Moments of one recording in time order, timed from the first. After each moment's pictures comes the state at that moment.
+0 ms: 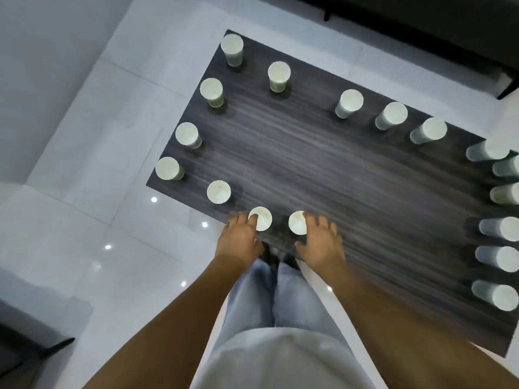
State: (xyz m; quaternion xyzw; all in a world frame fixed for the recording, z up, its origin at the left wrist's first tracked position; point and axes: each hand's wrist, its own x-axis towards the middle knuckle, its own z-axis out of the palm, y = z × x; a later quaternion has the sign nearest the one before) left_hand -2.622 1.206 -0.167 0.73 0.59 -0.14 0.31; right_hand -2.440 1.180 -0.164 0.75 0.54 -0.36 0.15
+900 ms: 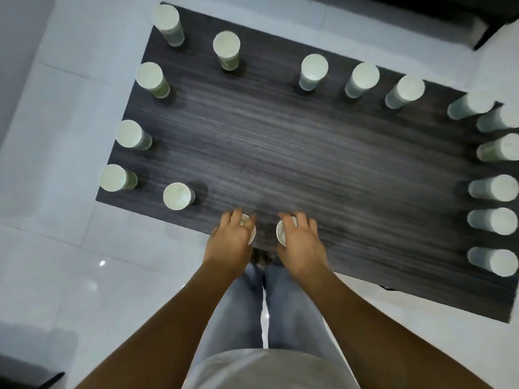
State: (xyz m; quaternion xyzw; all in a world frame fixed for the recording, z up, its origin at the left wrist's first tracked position) left_hand -2.573 1.205 -0.213 0.79 0.51 -0.20 0.27; right_hand -2.423 1.154 -0.209 0.76 0.52 -0.38 0.06
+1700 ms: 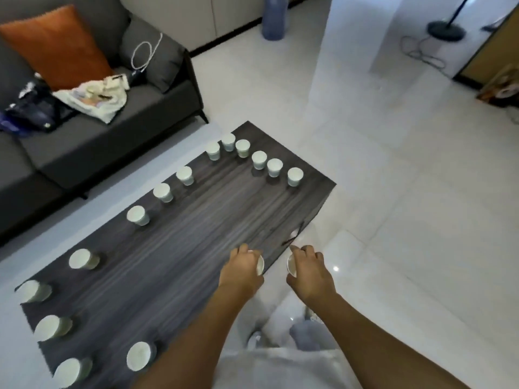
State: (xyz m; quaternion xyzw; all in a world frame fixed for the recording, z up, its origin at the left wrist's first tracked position) left_hand -2.466 1.091 -0.018 0.95 0.09 -0.23 0.20; right_hand -2.444 0.928 -0.025 0.96 0.07 -0.23 -0.16
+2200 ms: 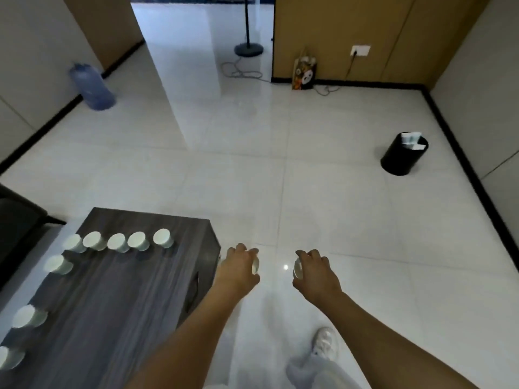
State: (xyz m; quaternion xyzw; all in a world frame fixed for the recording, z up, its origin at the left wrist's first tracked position) left_hand -2.350 0.782 0.022 0.94 -0.23 -0.22 0.11; right_hand -2.443 0.617 0.005 0.93 -0.22 -0.16 -0.23
